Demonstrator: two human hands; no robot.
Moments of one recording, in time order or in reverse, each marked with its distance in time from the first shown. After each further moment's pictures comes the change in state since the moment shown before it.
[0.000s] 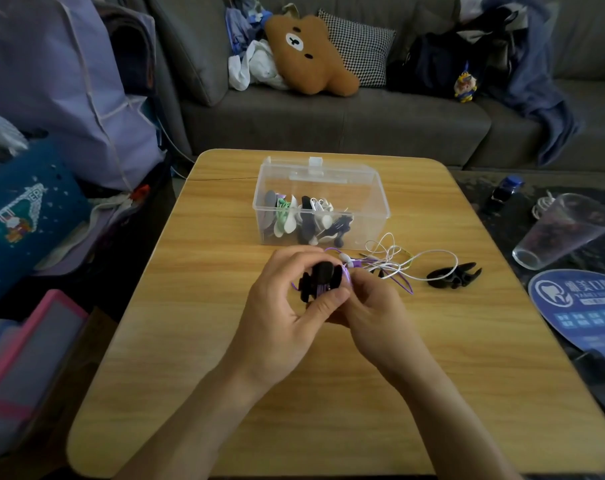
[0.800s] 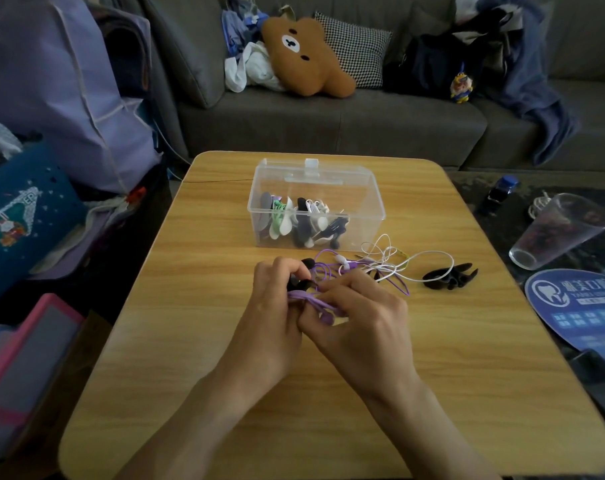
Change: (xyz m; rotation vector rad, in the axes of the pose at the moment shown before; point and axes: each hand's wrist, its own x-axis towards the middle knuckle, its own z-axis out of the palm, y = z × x) left_hand -0.008 -0.017 0.003 0.166 -0.086 -0.153; right_hand -0.006 0.005 0.012 -0.793 0.406 -0.848
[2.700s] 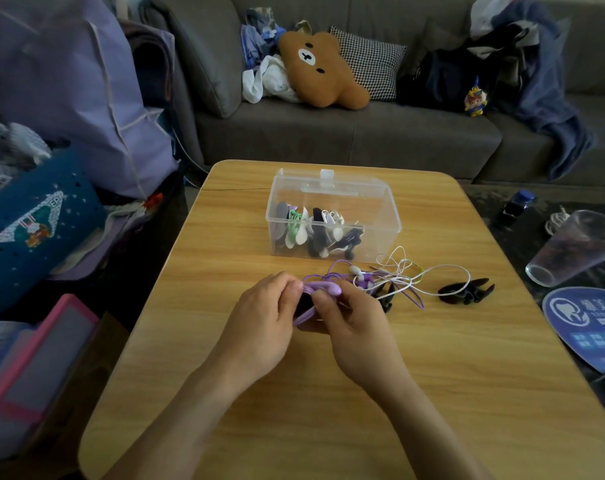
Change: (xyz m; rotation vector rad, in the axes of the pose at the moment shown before) left_hand 0.011 -0.019 -0.024 0.180 -0.027 -0.097; right_hand 0.000 0.000 0.022 0.757 -0.373 0.743
